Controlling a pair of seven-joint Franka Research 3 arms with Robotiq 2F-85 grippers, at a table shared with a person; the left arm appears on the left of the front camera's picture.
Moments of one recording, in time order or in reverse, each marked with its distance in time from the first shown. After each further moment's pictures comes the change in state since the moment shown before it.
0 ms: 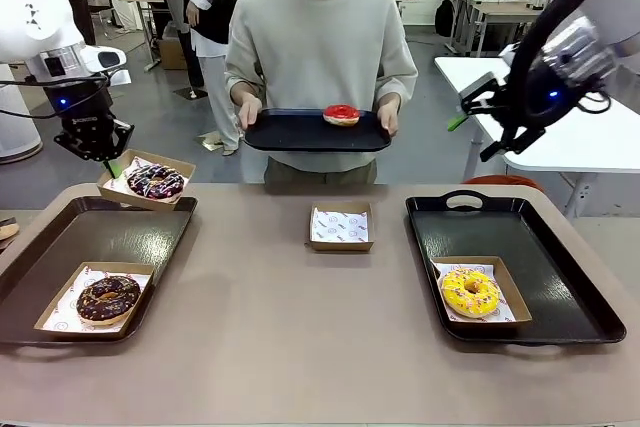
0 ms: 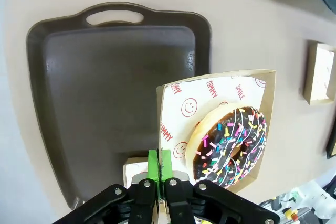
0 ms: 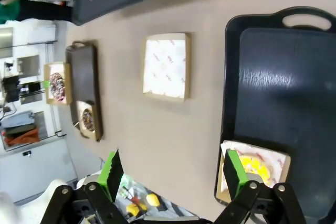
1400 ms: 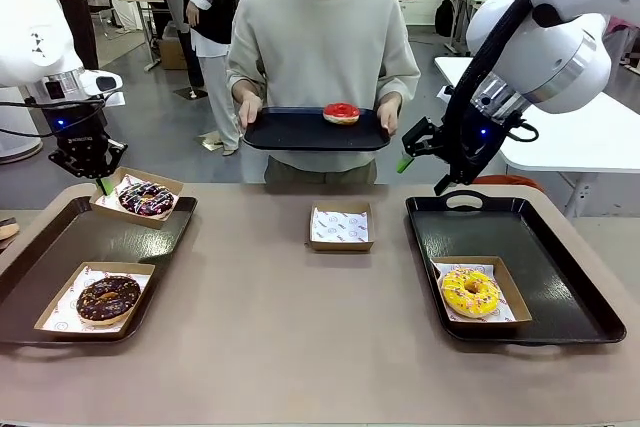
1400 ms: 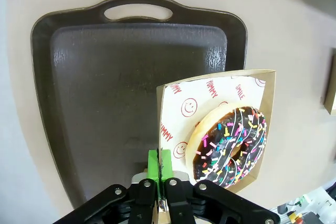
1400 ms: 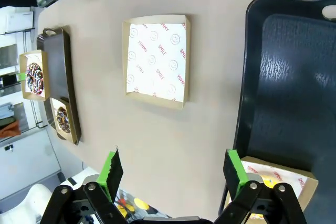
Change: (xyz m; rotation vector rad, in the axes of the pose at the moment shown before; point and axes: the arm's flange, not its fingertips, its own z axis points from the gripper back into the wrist) left arm 0.011 0.023 -0.036 0.032 0.042 0.022; right arm -0.004 0.021 -0.087 -0.074 0.078 0.017
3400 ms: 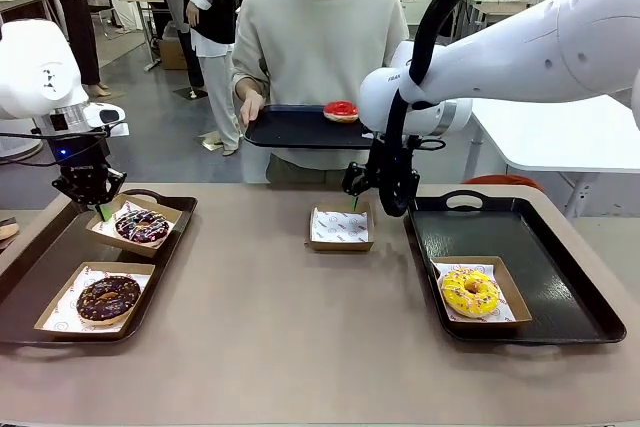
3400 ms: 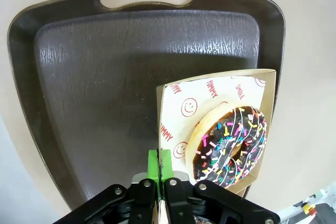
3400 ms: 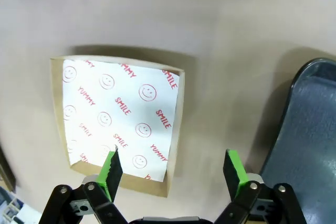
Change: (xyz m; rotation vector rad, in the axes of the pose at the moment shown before) left arm 0.009 0.020 -0.058 0.006 0.064 -0.059; right arm 0.064 0.056 -0.150 -0.405 0.095 0.073
